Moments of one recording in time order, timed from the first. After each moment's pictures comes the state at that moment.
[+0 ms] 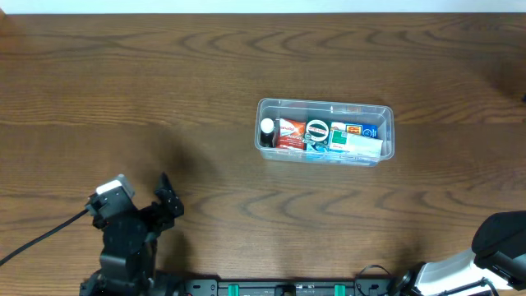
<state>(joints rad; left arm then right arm) -0.23 0.26 0.54 -0.75 -0.37 -0.47 -0.57 1.78 1.96 -1.34 0.23 0.23</state>
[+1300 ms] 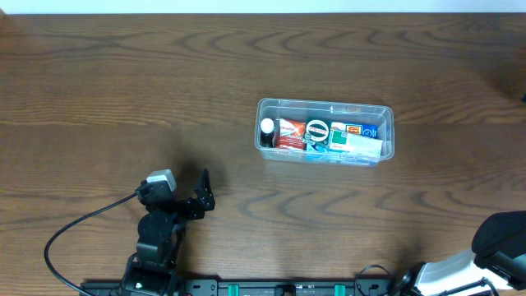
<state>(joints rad) -0.23 0.26 0.03 -0.11 -0.11 -0.43 -0.57 1.78 1.96 -1.34 0.23 0.23</state>
